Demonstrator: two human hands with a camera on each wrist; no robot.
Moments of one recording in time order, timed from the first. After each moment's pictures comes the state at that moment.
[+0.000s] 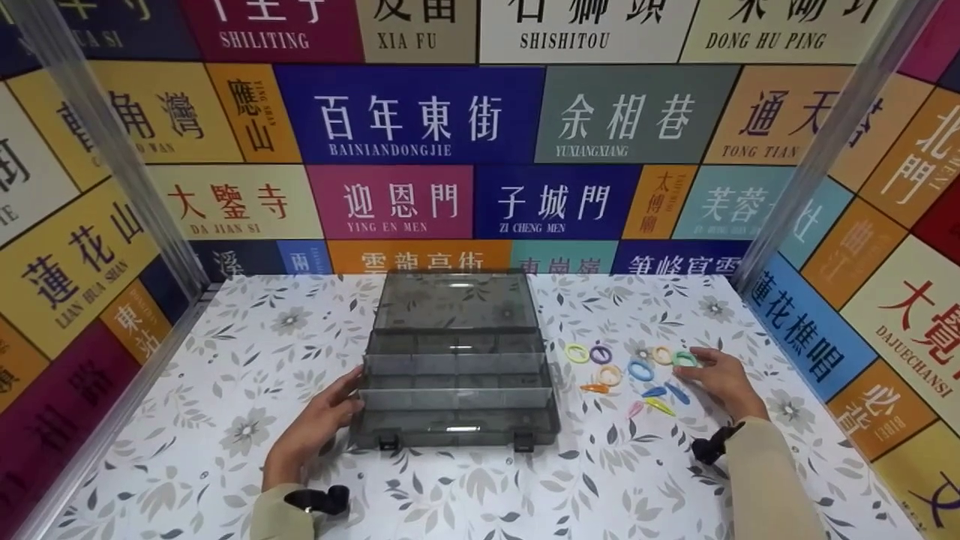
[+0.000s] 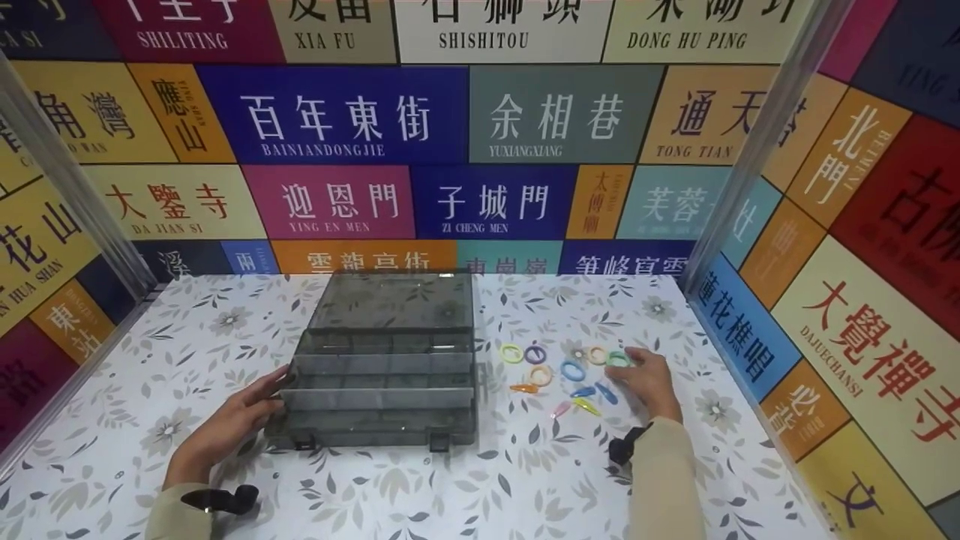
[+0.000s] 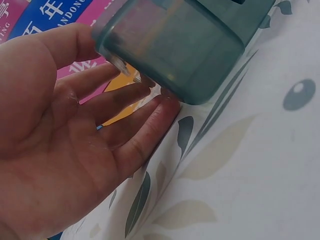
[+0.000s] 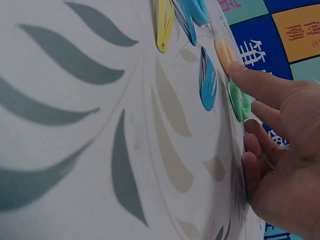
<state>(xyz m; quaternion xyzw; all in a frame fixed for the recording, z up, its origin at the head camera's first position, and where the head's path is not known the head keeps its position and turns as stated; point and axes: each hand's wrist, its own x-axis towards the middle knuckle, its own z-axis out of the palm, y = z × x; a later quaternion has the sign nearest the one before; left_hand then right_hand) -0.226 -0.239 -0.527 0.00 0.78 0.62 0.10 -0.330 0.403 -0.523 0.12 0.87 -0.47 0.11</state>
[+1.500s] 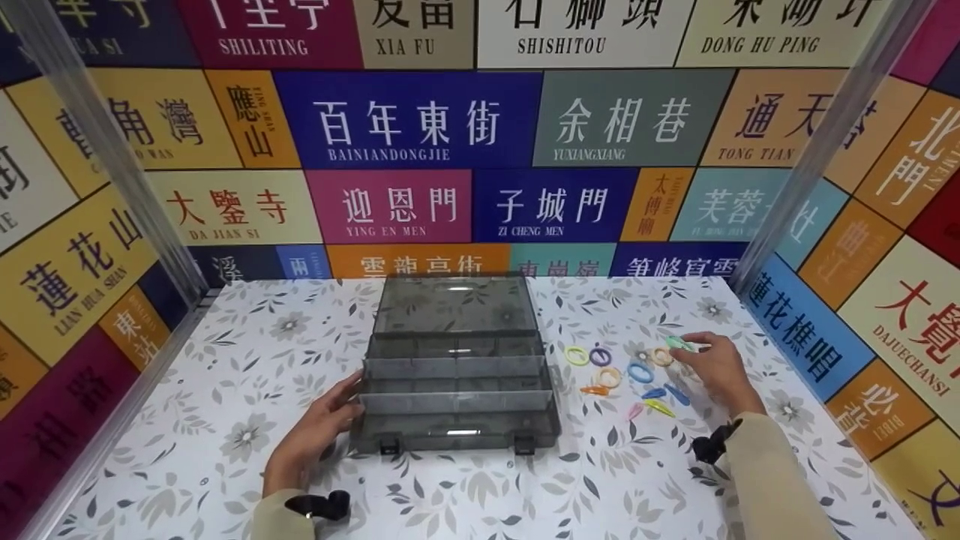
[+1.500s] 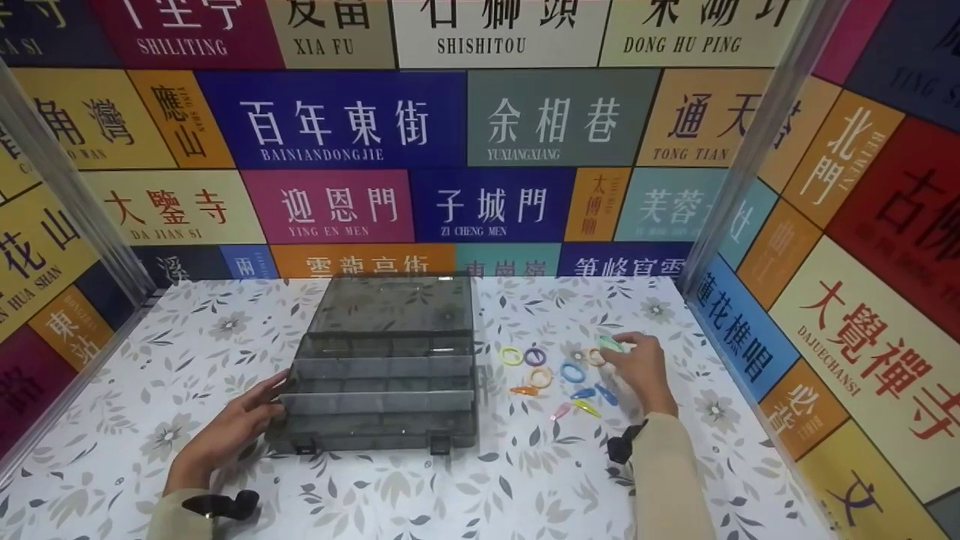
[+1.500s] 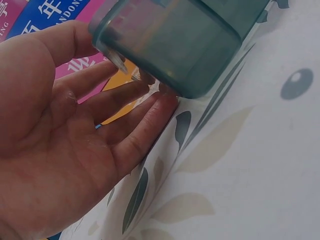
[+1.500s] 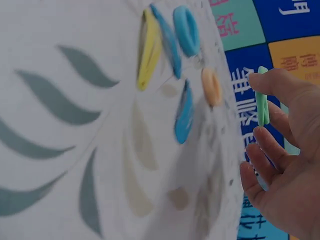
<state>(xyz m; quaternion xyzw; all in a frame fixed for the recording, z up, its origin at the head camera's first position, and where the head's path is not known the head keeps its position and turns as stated) -0.228 -0.242 -0.530 0.00 0.78 0.62 0.10 -0.335 0.382 -0.494 0.11 0.90 -0.43 0.06</state>
